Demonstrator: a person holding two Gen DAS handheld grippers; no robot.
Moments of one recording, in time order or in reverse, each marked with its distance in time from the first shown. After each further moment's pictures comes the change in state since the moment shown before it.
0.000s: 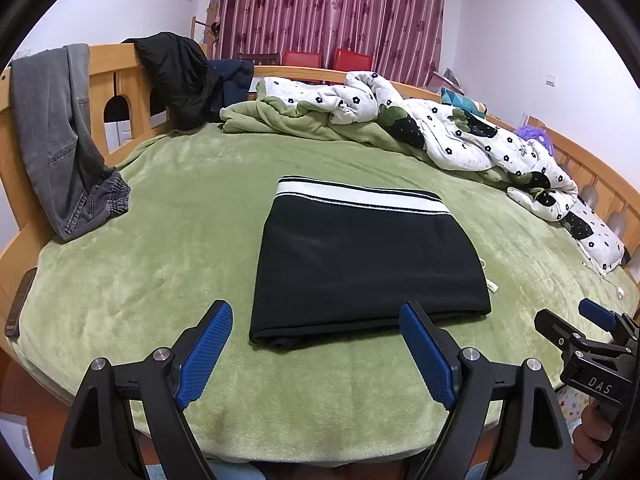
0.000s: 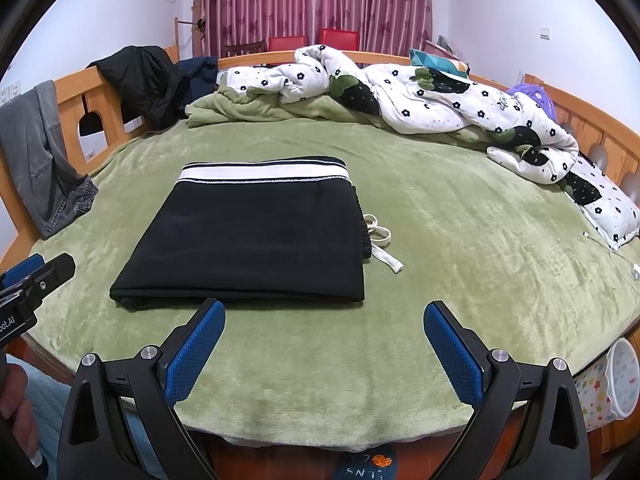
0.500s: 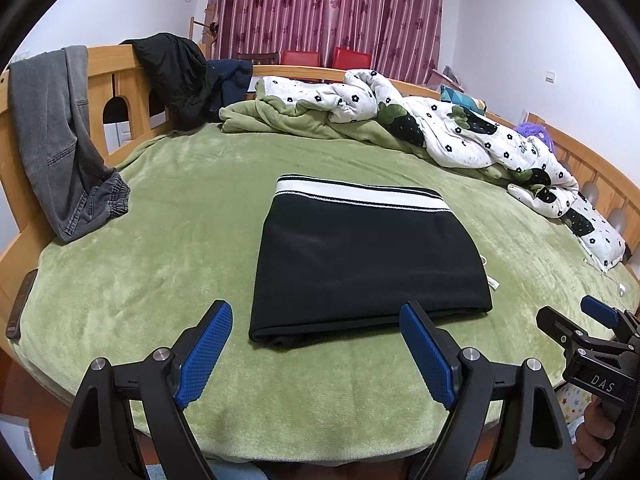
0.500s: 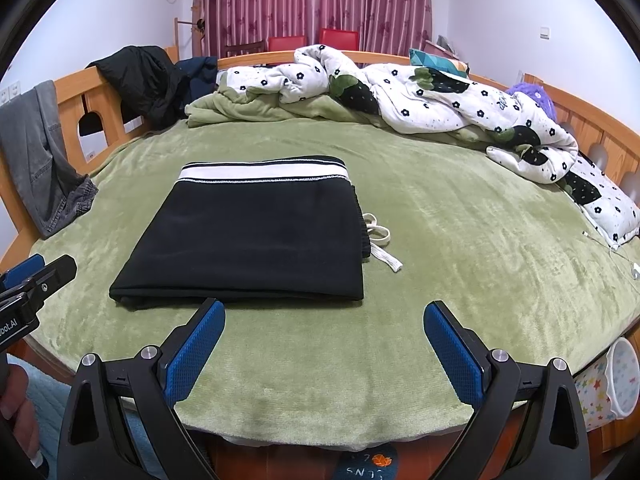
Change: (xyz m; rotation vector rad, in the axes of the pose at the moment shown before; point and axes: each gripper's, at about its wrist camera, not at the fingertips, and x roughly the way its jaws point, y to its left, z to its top) left arm 0.000 -0.002 -0.001 0.003 0.002 0.002; right arm 0.000 -0.001 0.000 0.000 -0.001 0.002
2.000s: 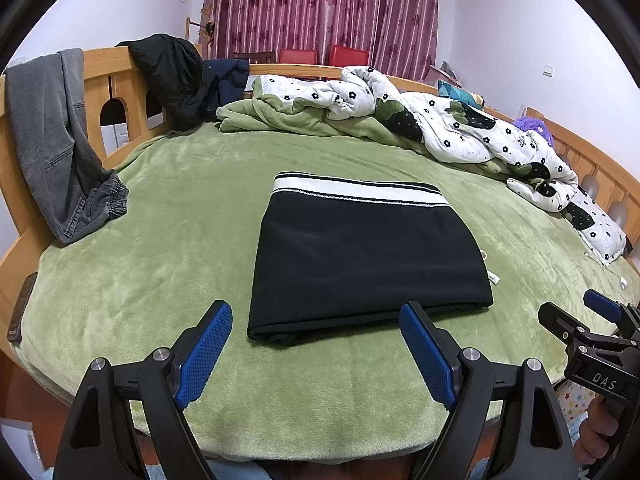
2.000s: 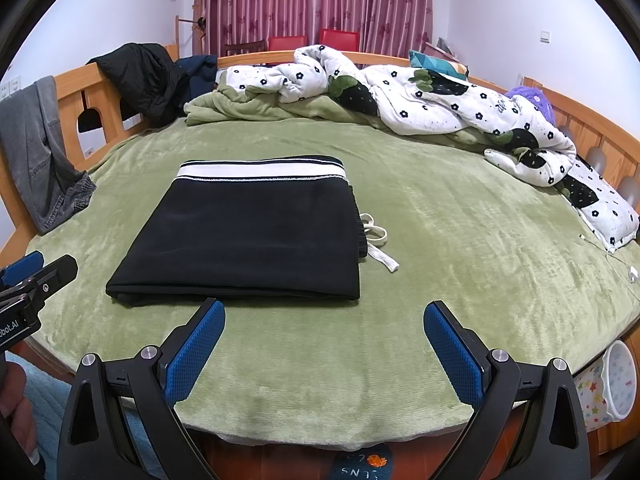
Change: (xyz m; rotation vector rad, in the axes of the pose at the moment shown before) left arm 0.000 -0.004 0.001 0.004 0.002 0.002; right arm 0.000 0.001 -0.001 -0.002 0.002 -0.005
